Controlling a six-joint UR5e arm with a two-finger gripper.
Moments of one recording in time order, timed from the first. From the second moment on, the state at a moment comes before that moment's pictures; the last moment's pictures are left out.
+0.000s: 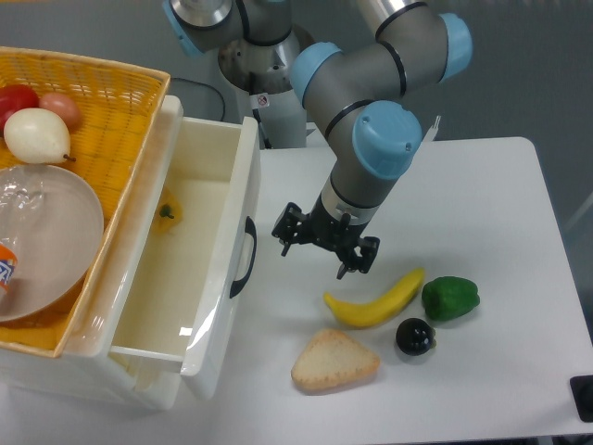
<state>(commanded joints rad) 2.52 -1.90 -1.54 -1.33 1.26 0.77</state>
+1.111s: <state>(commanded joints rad) 2.49 -1.94 -1.53 -1.17 1.33 0.73</state>
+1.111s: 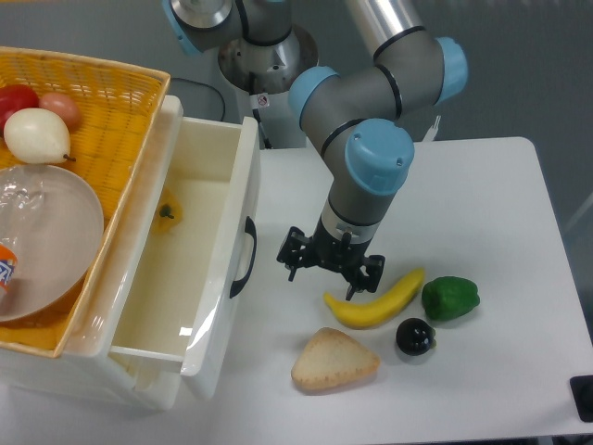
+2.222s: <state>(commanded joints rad) 2.44 -1.97 -1.54 -1.15 1.38 0.73</state>
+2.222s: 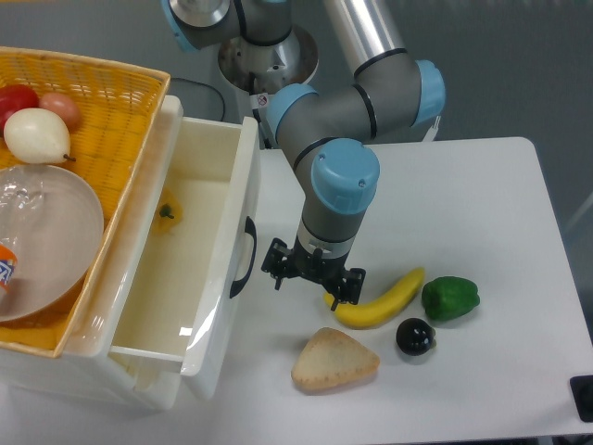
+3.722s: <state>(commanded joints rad) 2.36 -1.93 -1.56 -1.16 1.37 0.73</state>
